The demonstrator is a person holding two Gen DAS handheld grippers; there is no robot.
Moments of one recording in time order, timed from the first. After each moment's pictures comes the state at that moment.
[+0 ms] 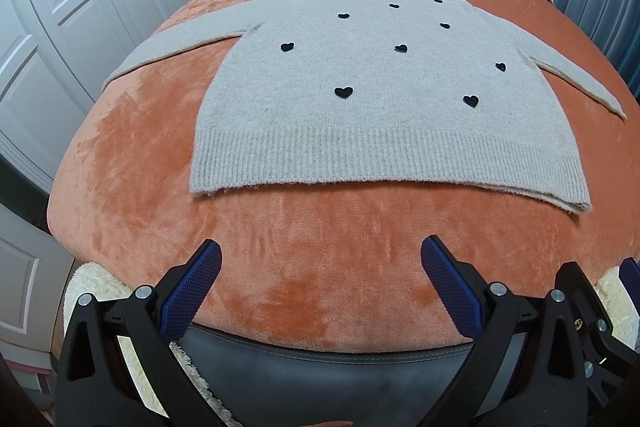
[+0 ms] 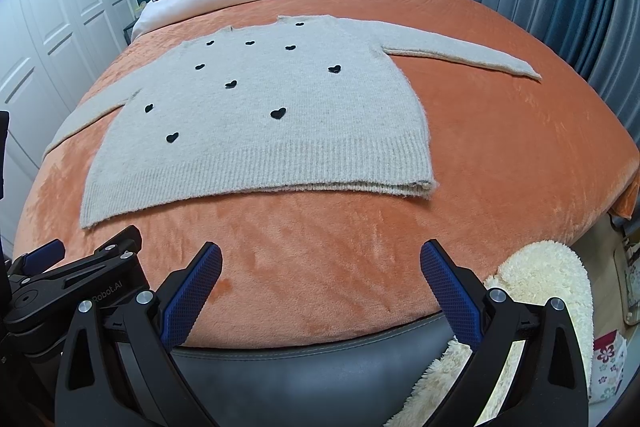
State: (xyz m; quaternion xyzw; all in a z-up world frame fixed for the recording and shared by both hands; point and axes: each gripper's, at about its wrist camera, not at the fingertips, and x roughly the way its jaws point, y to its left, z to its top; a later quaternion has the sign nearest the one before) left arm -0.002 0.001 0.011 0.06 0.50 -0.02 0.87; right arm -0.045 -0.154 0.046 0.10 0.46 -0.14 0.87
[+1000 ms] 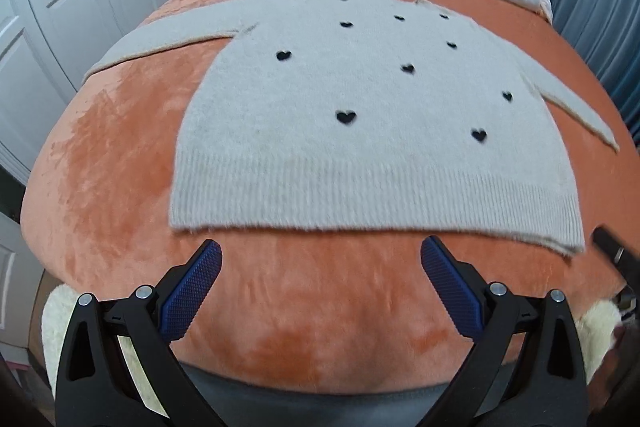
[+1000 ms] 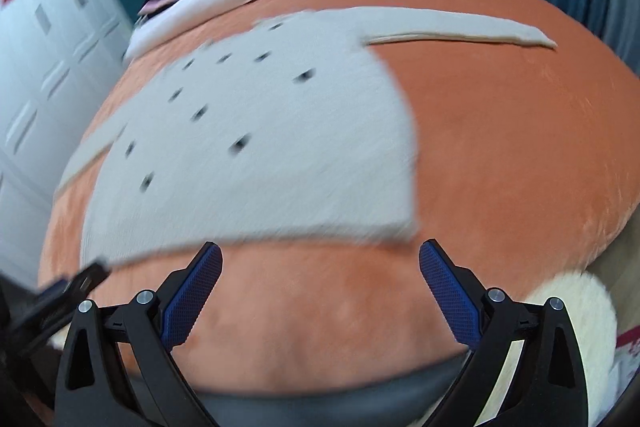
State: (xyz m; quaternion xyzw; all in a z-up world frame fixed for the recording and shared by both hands) left arm 0.047 0.022 0.004 0.00 0.50 -0.04 0.87; right arm 0.009 -0.290 0.025 0.22 0.45 -0.15 0.85
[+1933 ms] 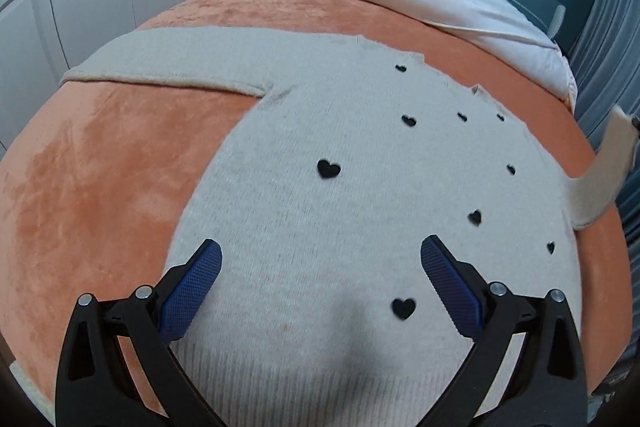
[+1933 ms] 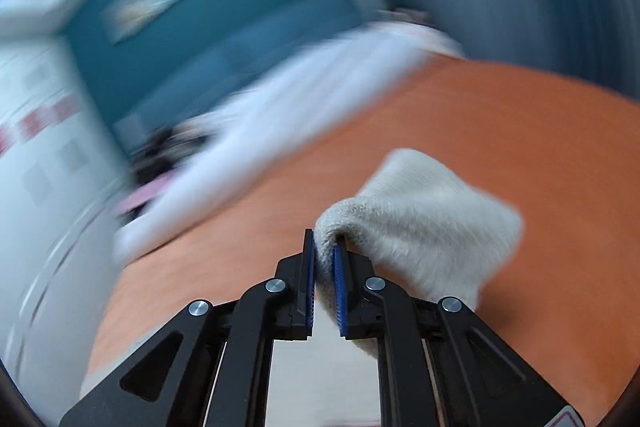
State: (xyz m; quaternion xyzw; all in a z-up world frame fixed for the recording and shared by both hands) left arm 0.189 0.074 -0.009 -0.12 0.45 -0.02 0.88; right arm 0.307 -0.402 0.139 0.21 0.23 -0.01 0.95
